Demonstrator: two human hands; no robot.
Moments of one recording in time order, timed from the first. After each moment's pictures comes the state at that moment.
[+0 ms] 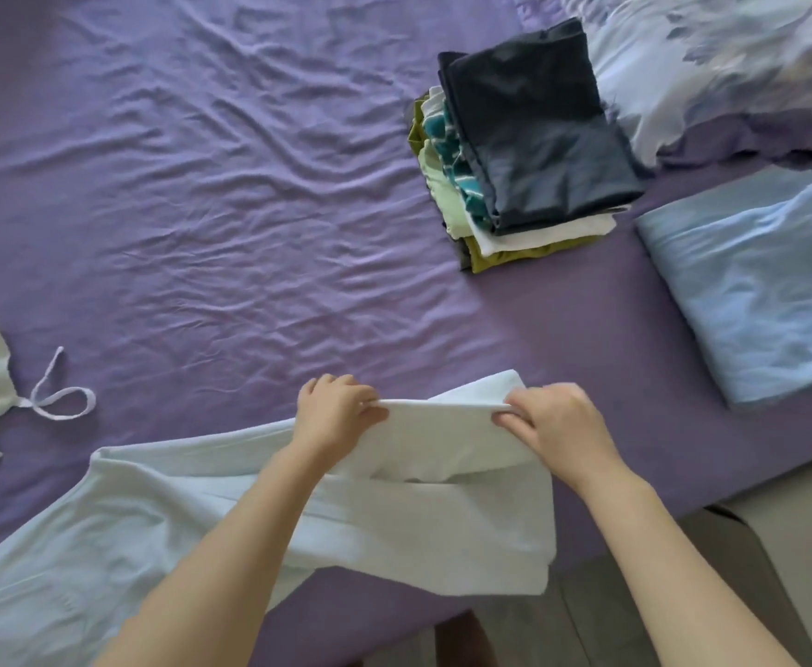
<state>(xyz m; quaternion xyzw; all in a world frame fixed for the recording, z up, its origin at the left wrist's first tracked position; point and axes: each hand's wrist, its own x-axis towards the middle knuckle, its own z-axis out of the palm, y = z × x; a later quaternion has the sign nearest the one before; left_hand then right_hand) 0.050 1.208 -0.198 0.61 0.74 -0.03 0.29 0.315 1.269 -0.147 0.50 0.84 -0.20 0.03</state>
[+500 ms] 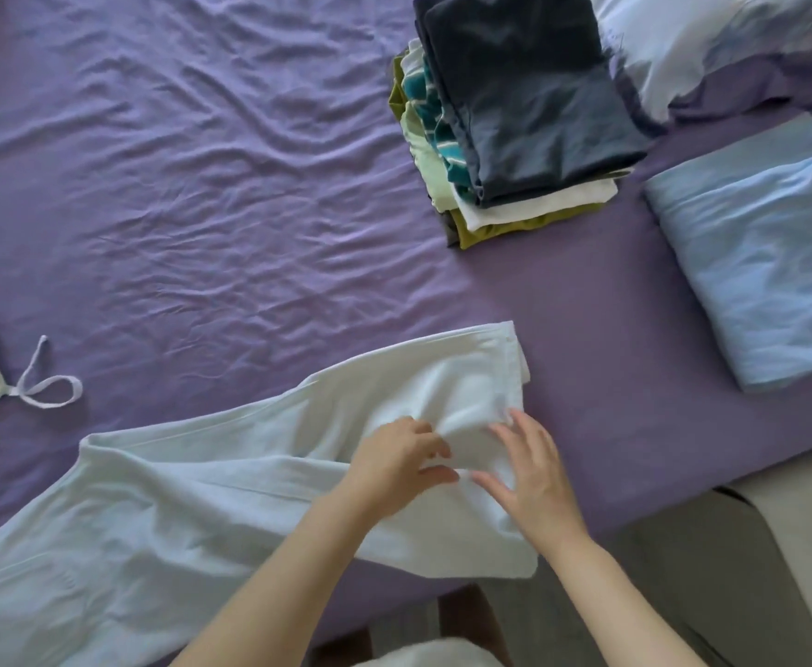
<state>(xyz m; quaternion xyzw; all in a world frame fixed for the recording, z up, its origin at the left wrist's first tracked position) 0.137 1.179 -0.193 0.70 0.59 0.05 0.40 0.346 1.186 -0.203 0.57 0.75 -0.33 0.00</state>
